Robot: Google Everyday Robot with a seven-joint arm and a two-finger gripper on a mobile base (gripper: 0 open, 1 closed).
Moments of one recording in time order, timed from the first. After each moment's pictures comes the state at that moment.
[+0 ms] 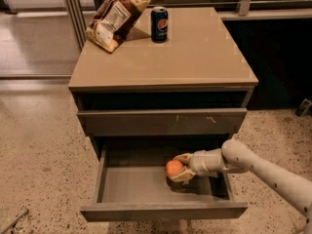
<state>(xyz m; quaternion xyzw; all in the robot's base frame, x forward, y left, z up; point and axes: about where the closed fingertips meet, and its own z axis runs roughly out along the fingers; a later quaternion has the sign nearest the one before) 0.575 -0.091 0.423 -0.54 0.70 0.30 0.35</state>
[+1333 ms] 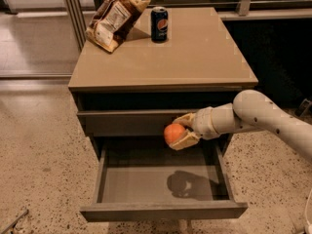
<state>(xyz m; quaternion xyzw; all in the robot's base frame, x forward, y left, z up) 0.582 -0.084 0.658 -0.58 0.68 0.22 0.38</state>
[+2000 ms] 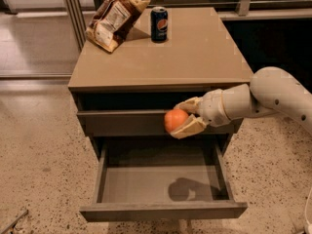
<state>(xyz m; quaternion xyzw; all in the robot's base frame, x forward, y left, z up) 0.558 -0.078 0.753 -0.58 0.67 0.24 0.40</state>
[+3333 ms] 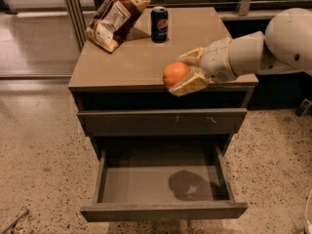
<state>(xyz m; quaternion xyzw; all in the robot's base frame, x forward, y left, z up) 0.598 -0.079 0.890 -0.59 0.64 0.14 0.47</state>
